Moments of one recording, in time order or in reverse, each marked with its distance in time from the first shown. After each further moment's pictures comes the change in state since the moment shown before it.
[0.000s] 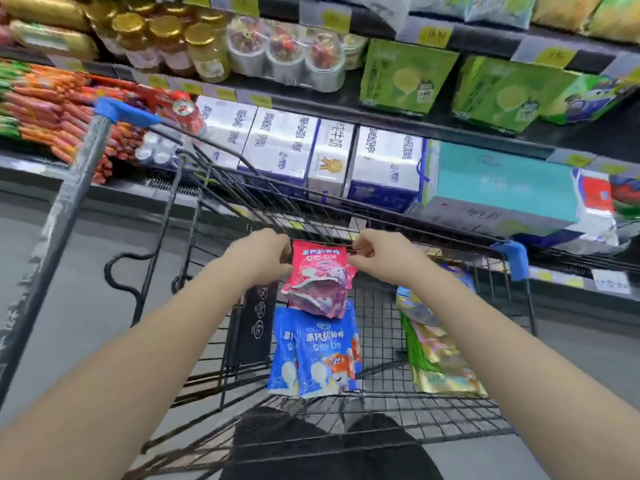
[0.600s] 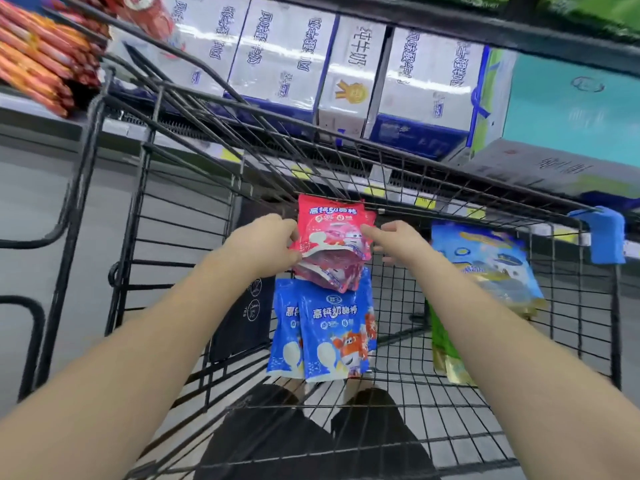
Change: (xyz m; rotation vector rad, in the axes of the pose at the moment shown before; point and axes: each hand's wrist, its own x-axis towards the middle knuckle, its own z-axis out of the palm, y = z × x) left_hand 0.077 -0.018 0.085 -0.081 -0.108 -0.038; right_hand 0.115 0.088 0.121 0.672 -0.122 0.524
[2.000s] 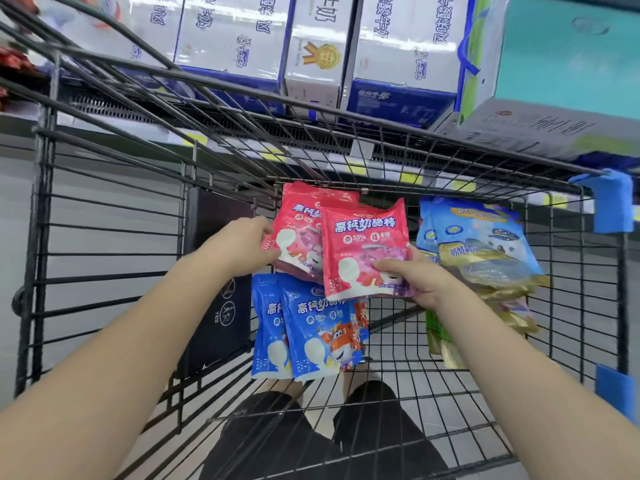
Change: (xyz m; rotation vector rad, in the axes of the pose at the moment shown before) left_hand 0.049 -0.016 0.047 -0.165 -0.082 -0.081; right_hand 0.004 0.102 -0.006 0.600 -0.170 0.110
